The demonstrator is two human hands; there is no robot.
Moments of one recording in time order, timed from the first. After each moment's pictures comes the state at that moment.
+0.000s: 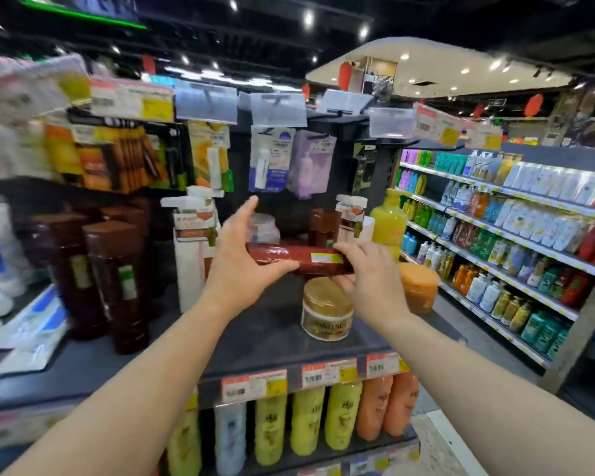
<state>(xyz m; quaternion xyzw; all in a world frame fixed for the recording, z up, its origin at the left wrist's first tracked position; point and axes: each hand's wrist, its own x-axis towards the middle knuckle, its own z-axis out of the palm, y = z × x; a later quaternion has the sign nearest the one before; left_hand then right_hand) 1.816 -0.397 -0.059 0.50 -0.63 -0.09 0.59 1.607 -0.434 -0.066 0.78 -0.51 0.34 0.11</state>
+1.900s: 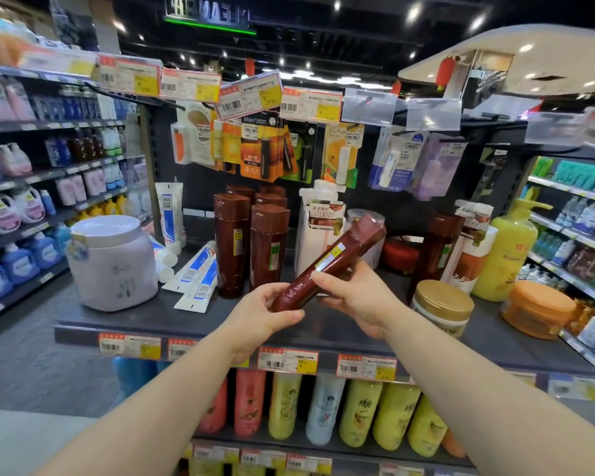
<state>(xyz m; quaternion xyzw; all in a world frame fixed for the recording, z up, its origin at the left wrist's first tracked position) 1.941 -0.300 -0.143 0.52 -0.46 -0.44 0.58 1.773 -0.374 -0.080 0.65 -0.31 0.34 -0.60</state>
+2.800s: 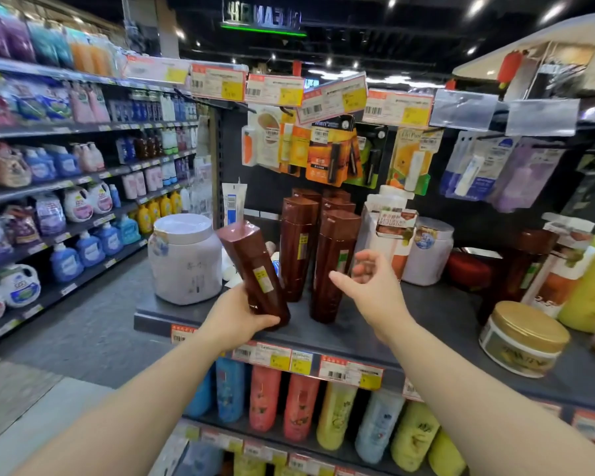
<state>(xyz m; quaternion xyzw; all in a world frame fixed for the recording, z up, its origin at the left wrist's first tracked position) 2.054 -0.254 -0.151 0.72 -0.48 -0.17 0.46 1.852 -0.360 -0.089 0.70 -0.34 0.43 -0.46</state>
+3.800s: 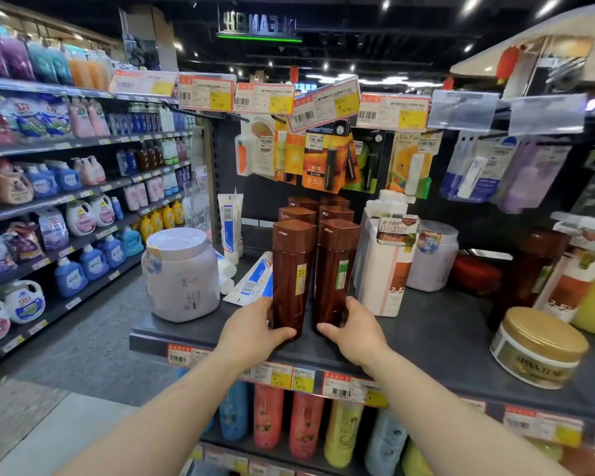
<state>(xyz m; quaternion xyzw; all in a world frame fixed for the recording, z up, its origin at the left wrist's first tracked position) 2.033 -0.274 -0.148 0.80 -0.49 -0.10 0.33 1.873 -0.379 -0.149 0.78 -0.46 0.24 -0.34</state>
